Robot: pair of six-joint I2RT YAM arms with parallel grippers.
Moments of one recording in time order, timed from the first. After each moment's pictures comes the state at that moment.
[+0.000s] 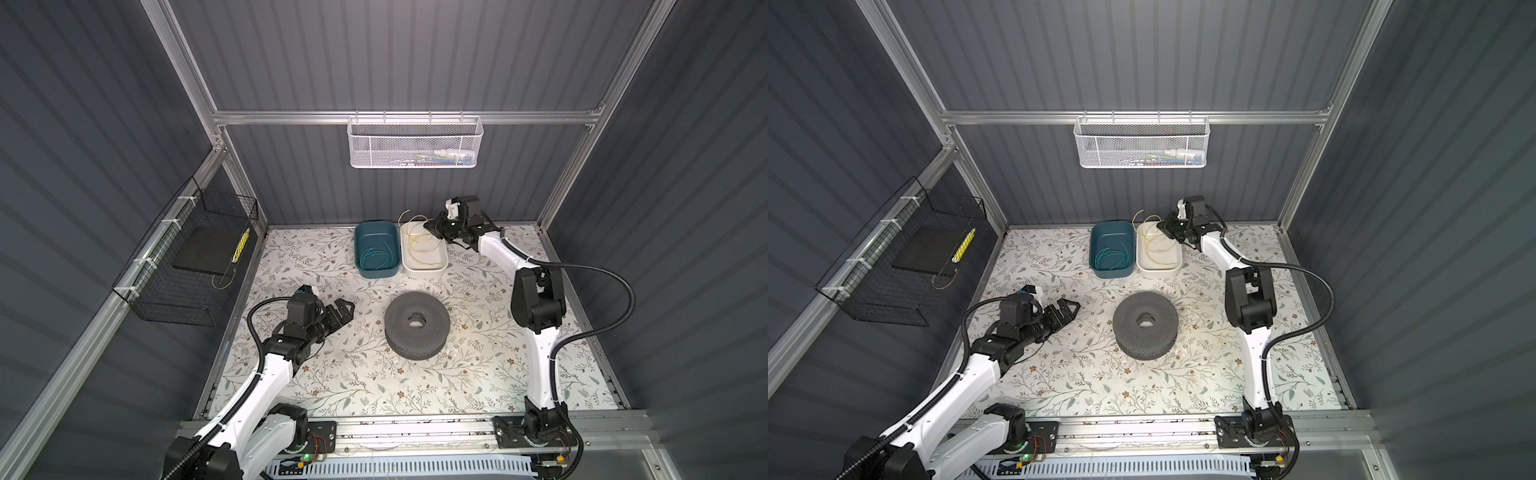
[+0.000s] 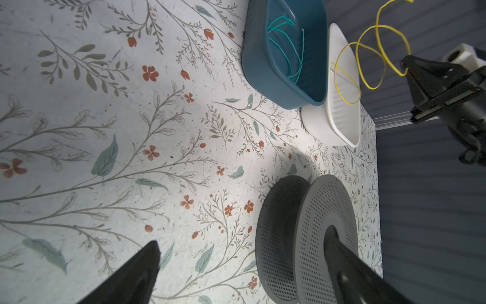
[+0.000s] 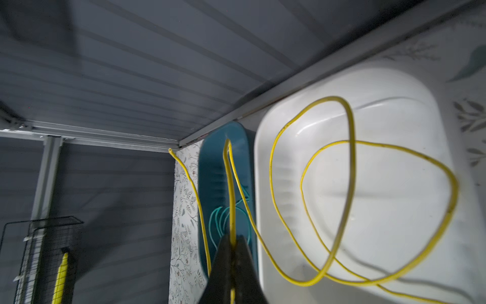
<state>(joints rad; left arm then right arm) -0.26 0.96 0.55 -0.25 0.22 -0.77 0.28 2.20 1.90 -0.20 -0.49 0.84</state>
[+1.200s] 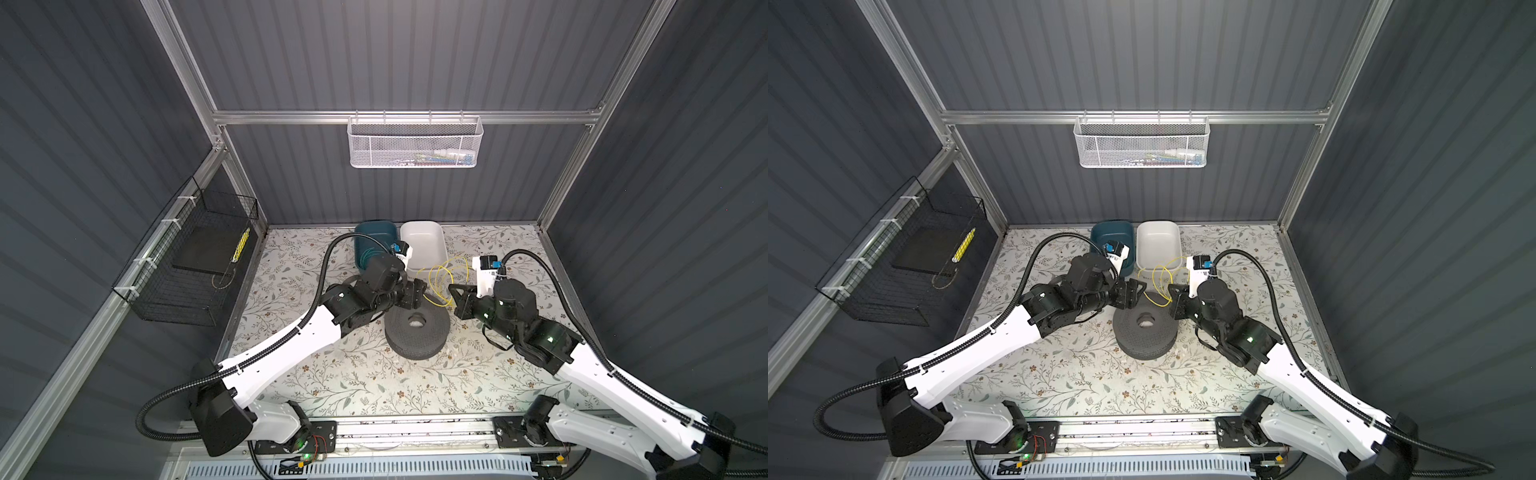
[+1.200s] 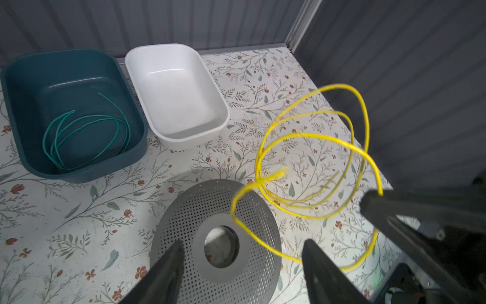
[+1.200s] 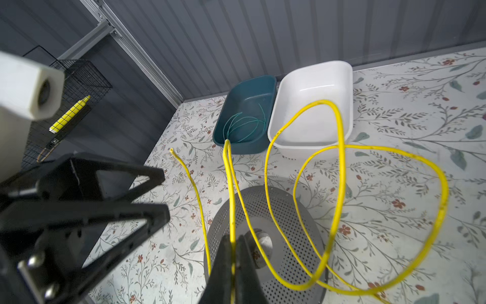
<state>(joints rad) -0.88 1.37 1.27 -0.45 -0.12 -0.40 0.76 0.92 0.83 -0.27 0.16 0.54</state>
